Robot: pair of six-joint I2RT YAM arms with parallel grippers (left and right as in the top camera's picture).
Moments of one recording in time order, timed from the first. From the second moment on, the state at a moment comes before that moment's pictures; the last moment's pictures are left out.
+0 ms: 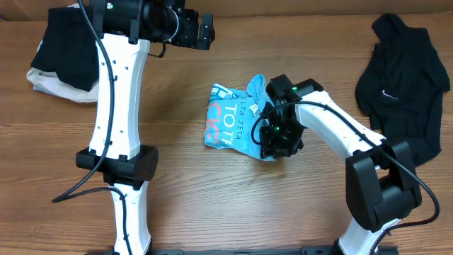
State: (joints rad) left arm -0.22 2.25 2.85 -1.58 0.26 -0.07; right arm 0.41 1.89 1.35 -1.18 -0.34 0.22
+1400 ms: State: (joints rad) left arm -0.22 2.29 2.72 -1.47 0.17 -0.04; right arm 0.34 2.17 1.62 -0.51 -0.20 0.10
